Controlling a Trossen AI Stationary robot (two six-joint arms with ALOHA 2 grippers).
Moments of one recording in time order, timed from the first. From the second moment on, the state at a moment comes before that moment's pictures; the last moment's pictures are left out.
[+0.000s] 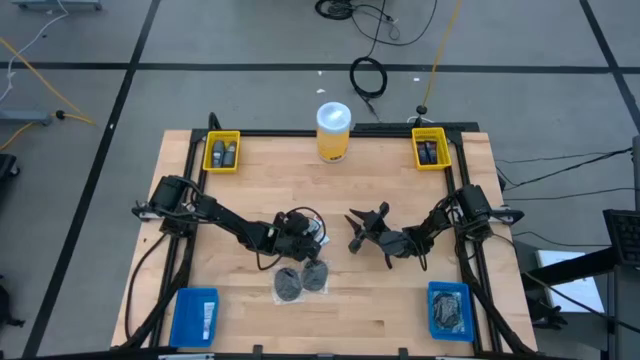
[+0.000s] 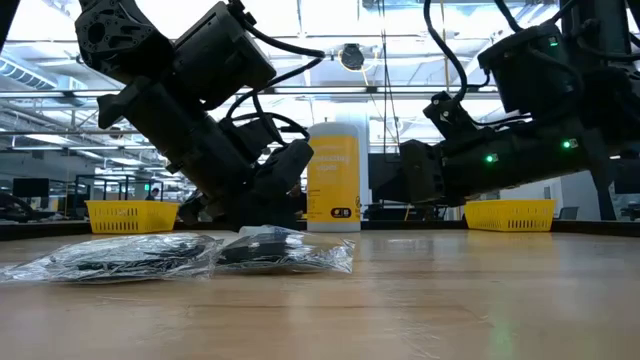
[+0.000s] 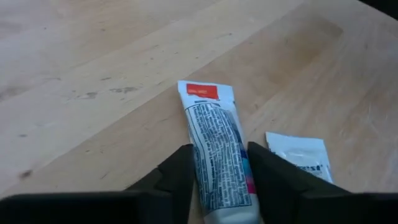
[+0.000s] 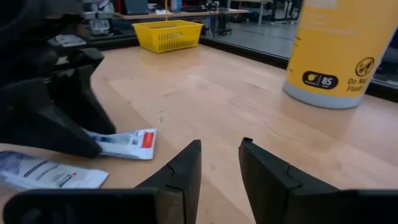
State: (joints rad) left arm -0.24 1.92 0.86 0.07 -0.56 -0.96; right arm 0.27 2.02 0.47 1.29 0.91 0.23
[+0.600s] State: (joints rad) left arm -0.30 1.60 0.86 -0.34 -0.31 -0.95; right arm 0.25 2.02 0.47 1.29 0.91 0.28
